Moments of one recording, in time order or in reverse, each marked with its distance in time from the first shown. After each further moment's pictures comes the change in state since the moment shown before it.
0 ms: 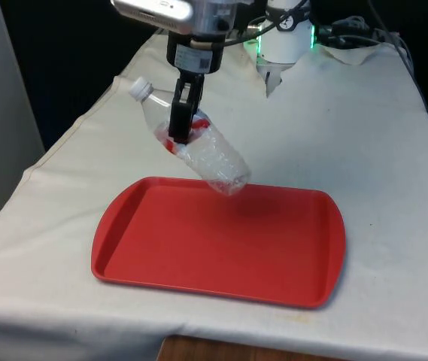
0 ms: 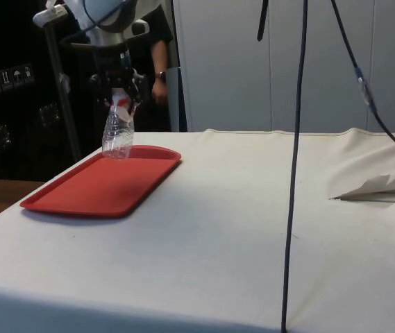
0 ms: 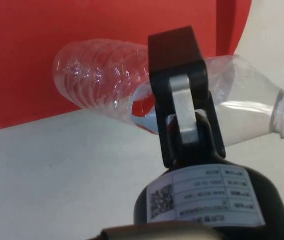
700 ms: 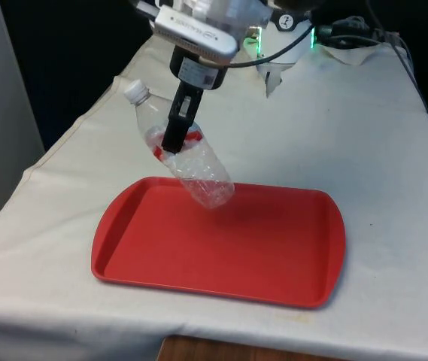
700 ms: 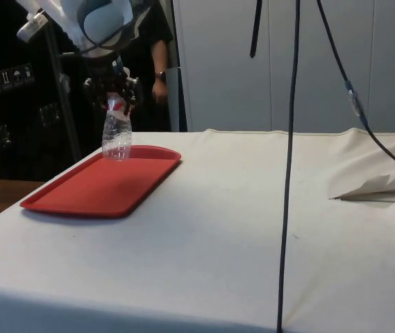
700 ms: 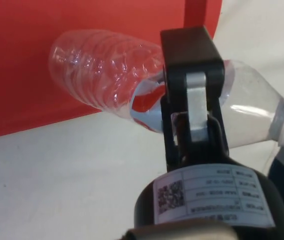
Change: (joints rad) arm 0.016 0.073 0.004 0.083 -0.195 -0.009 0.134
